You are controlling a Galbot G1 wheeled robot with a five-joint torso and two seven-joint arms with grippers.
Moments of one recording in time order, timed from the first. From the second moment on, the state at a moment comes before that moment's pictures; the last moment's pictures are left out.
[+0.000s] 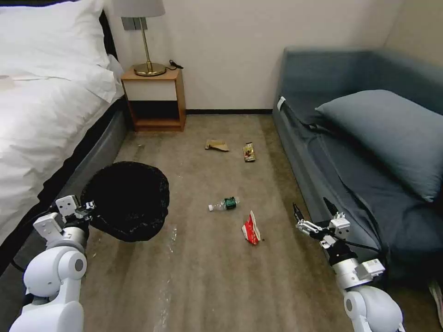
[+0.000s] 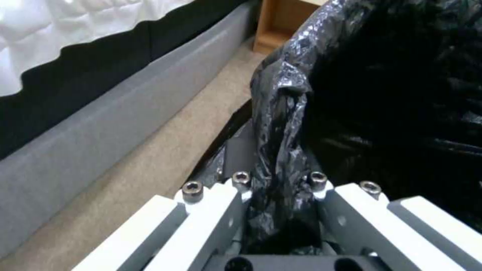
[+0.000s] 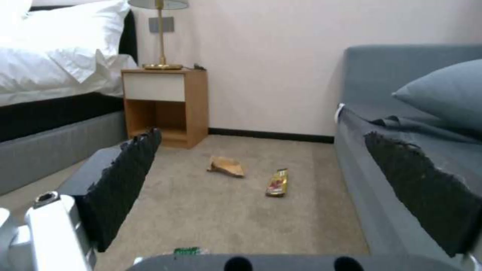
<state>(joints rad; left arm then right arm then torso) 1.26 -1.33 -0.87 -2.00 -0.51 0.55 -0.21 -1.47 1.41 0.74 1.91 0.28 0.17 -0.39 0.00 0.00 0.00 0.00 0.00</state>
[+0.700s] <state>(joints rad) 1.26 -1.33 -0.87 -2.01 -0.52 0.54 -0.24 -1.49 1.41 0.74 1.91 0.28 0.18 -0.40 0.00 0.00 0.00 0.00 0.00</state>
